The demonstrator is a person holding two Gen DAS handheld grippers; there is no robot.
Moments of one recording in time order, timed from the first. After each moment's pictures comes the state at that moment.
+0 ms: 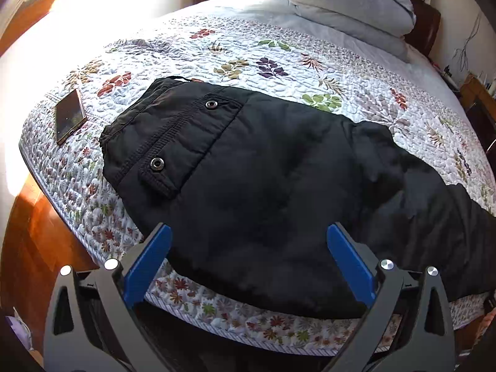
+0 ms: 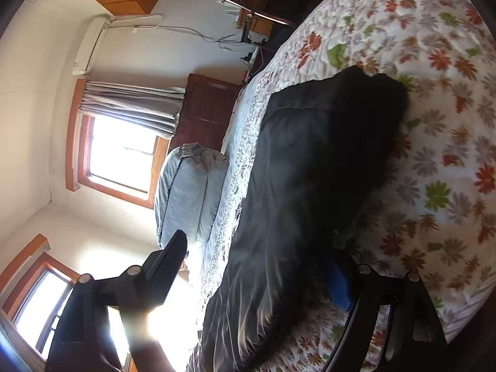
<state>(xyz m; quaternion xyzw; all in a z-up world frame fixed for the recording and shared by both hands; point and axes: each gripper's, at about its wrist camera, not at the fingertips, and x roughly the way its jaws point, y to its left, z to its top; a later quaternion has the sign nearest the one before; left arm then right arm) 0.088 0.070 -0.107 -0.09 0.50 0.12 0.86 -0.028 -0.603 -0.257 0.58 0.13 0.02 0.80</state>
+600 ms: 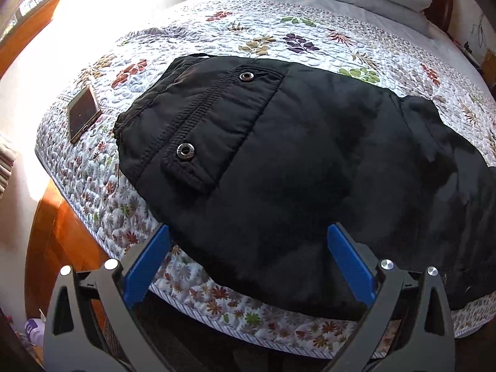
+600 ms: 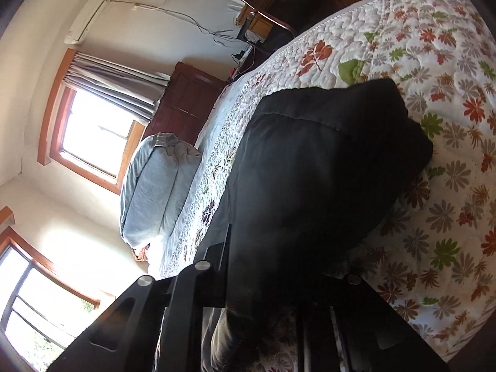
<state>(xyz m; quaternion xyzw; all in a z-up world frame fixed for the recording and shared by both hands) 0.095 0.096 -0.134 -0.04 0.53 0.16 0.83 -0.015 -0.593 -0.237 0.51 0.17 -0.04 0.84</state>
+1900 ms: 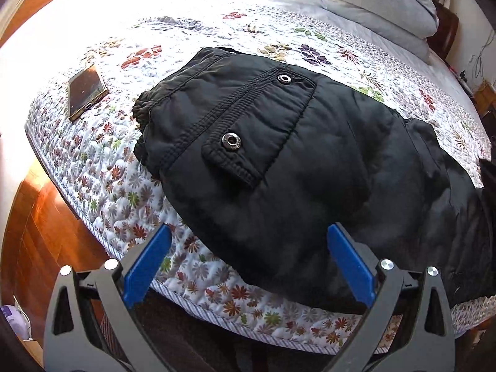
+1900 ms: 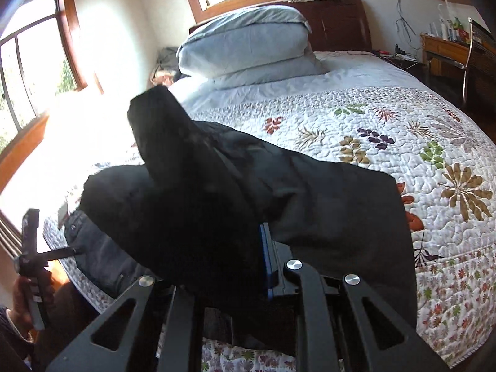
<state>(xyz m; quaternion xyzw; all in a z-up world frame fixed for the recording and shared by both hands) 0.068 0.136 -0.130 -0.11 0.51 0.14 0.84 0.075 -0.254 -0.157 0.06 0.36 0.10 0.93</state>
